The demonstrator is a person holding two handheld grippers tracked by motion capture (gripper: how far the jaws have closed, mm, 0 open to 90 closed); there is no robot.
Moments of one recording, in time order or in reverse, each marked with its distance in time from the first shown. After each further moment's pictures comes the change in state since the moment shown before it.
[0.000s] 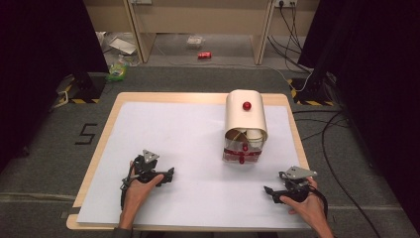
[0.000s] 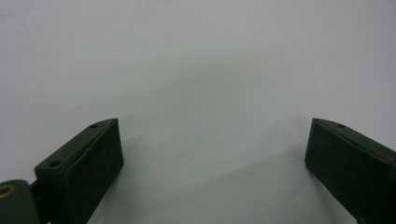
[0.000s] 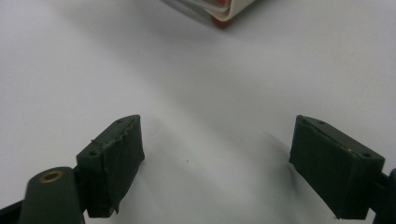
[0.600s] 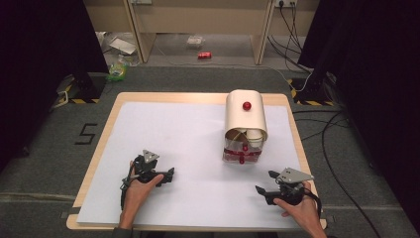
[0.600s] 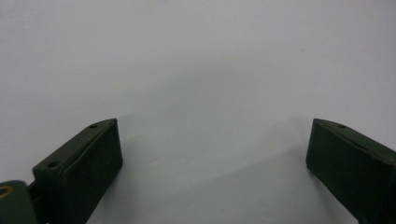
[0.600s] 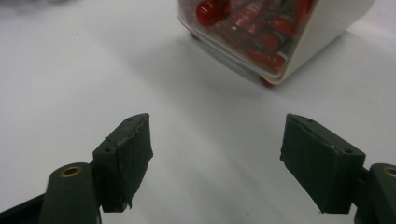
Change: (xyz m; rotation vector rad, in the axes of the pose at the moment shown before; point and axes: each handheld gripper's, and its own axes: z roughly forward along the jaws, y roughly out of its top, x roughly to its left) left arm 0.000 0.000 0.000 0.000 -0.002 0.000; right arm 0.028 0.017 -0.007 -0.123 0.064 -0.057
